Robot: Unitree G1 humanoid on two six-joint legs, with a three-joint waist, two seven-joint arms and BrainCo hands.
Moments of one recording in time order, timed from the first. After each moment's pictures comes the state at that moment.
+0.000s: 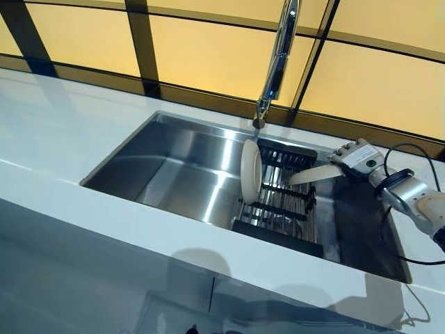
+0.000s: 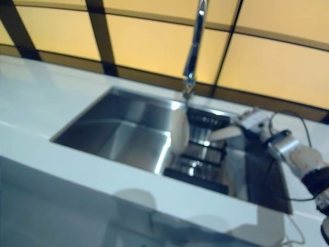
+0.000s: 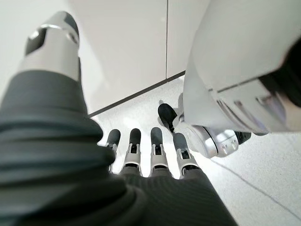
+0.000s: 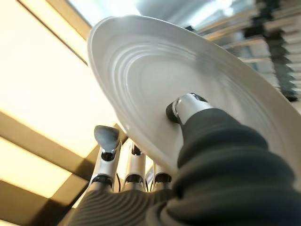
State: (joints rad) left arm 0.13 0.28 0.08 1.12 -0.88 0.12 -0.24; right arm -0.80 -1.19 0.67 0.52 -0.91 -0.18 -0.31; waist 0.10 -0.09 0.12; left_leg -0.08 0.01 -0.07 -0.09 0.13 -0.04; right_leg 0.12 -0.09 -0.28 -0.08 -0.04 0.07
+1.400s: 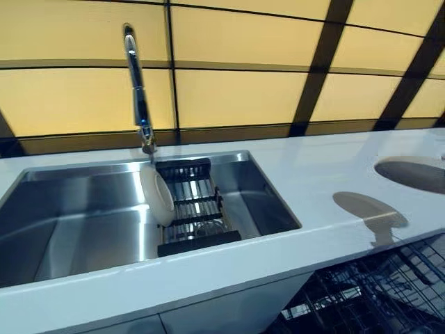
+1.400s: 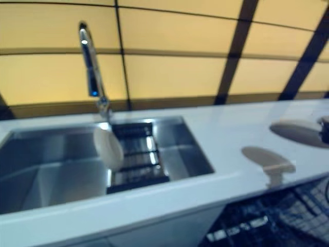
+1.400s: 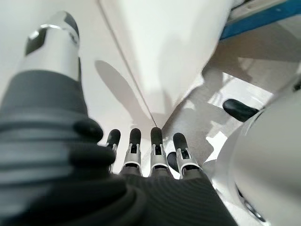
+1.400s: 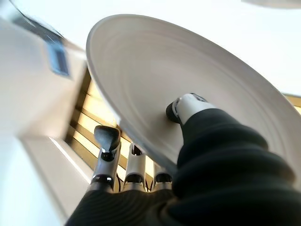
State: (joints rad) left arm 0.08 0.24 0.08 1.13 -0.81 0.17 -0.19; right arm -0.30 -1.39 0.13 0.60 -0.43 -0.07 -0.09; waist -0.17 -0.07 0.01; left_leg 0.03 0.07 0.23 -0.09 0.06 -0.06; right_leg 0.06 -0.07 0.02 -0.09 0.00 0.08
